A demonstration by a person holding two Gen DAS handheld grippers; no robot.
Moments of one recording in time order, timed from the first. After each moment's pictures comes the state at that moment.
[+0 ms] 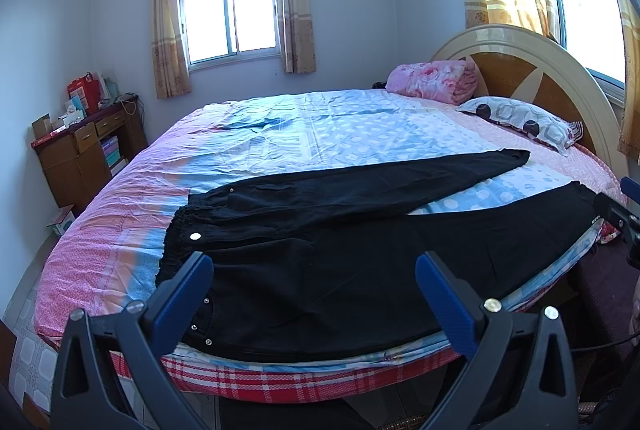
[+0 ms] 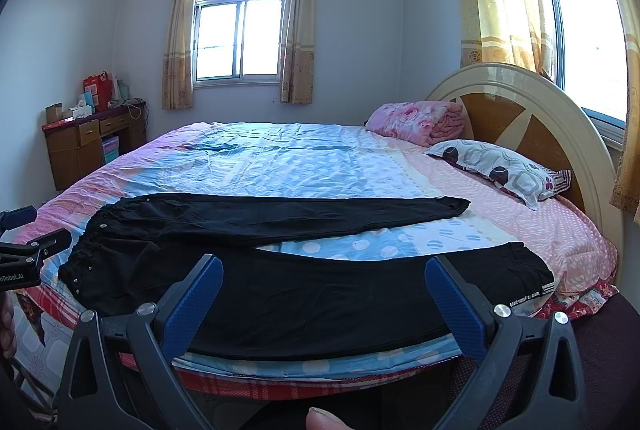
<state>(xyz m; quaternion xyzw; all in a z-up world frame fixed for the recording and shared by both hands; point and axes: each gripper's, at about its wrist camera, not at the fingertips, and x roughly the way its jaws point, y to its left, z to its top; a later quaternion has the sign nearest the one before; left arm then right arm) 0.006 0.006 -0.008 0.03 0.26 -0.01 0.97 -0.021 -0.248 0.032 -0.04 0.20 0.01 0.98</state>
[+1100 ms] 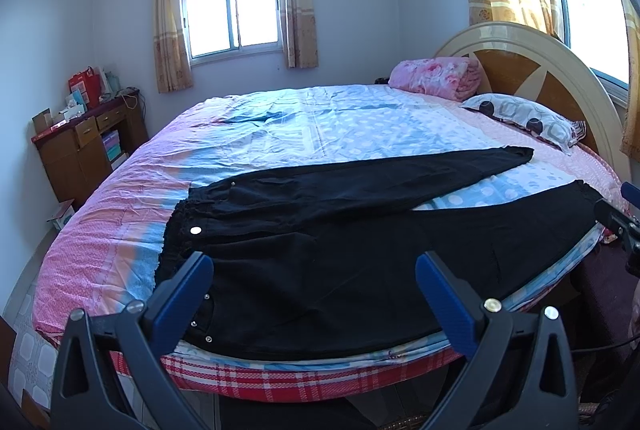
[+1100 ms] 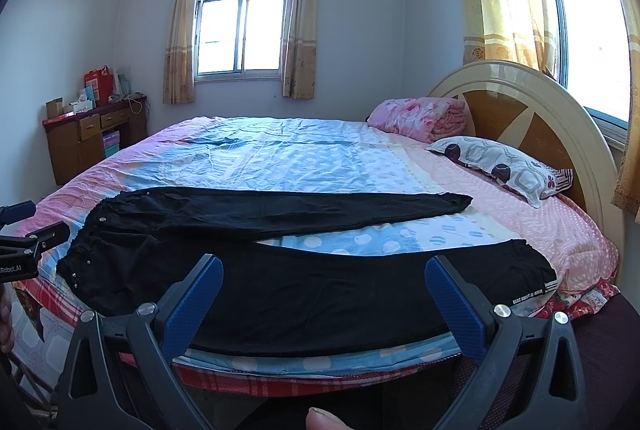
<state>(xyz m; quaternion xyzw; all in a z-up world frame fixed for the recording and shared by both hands) 0.011 0.013 -0.015 0.03 0.26 -0.01 0.96 -0.017 -0.245 0.019 -0.05 0.21 0.01 0.98</state>
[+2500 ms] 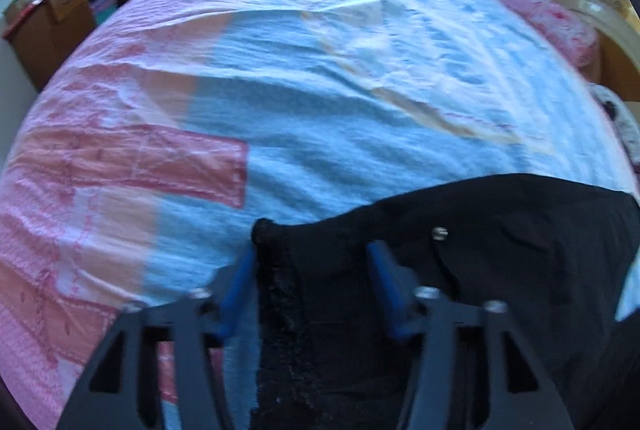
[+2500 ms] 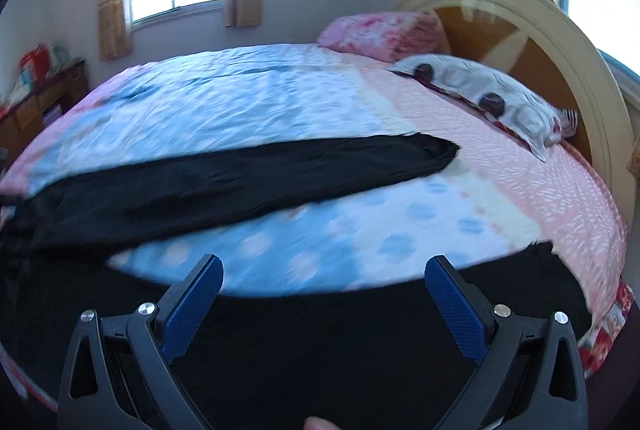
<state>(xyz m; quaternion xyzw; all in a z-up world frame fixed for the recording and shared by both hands) 0.391 0.248 -0.143 -0.08 0.51 0.03 0.86 0.213 -0.396 -0.020 0.02 0.36 -0.07 0.93</state>
